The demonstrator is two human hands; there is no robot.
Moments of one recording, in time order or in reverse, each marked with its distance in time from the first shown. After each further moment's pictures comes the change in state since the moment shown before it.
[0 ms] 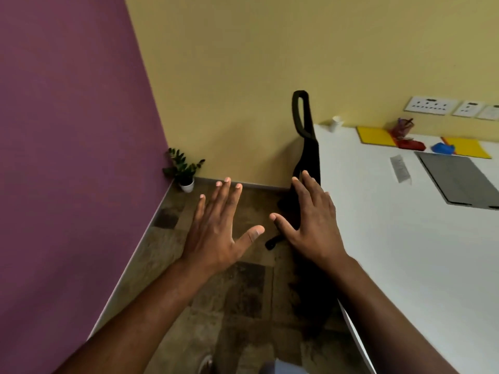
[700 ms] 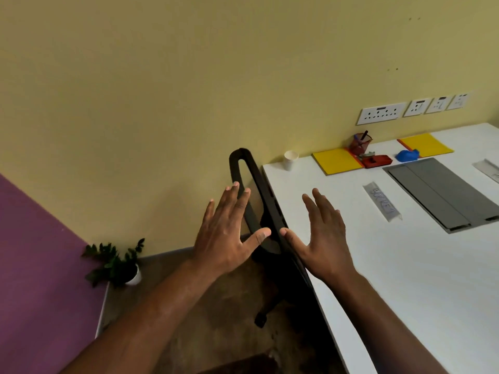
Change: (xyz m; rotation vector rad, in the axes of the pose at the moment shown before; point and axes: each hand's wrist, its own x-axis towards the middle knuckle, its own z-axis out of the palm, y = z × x) left_hand 0.488 -0.038 0.194 -0.052 -0.196 0.322; right_hand 0.341 0.230 0.056 -0.035 0.098 0.441
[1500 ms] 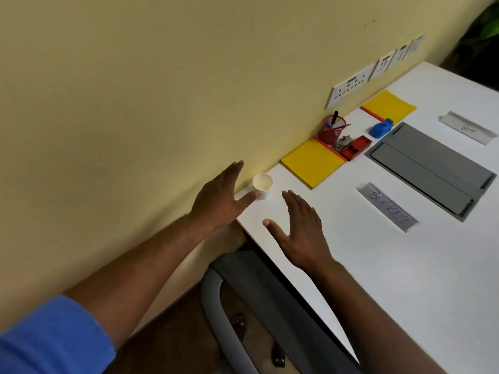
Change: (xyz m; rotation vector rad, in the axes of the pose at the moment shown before) left_hand 0.479 -0.146 0.197 -0.190 -0.435 0.229; right_hand 0.354 0.092 0.166 0.001 0.015 0.488
